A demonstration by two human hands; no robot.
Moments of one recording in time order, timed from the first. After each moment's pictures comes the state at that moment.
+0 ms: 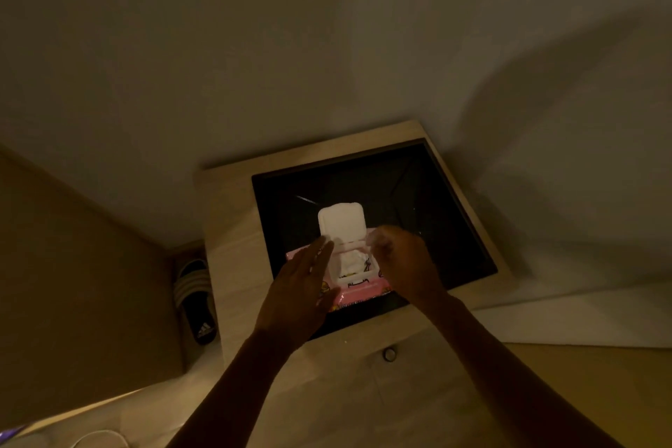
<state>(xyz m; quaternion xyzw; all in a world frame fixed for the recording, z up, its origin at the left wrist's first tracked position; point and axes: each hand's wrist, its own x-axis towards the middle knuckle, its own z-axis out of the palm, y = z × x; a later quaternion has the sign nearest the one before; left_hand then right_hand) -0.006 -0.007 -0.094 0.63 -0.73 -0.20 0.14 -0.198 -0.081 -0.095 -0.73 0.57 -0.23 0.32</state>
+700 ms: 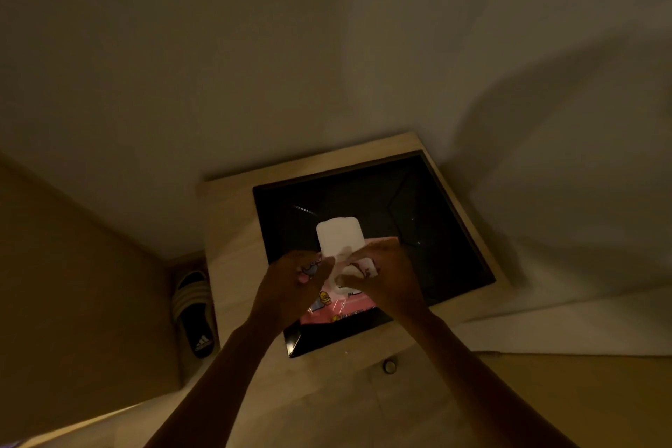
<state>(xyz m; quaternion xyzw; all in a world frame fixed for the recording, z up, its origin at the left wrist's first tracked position) 0.003 -0.037 -0.078 0.67 -0.55 -0.42 0.28 -0.182 -0.068 -0.105 -0.69 0.56 -0.25 0.39</state>
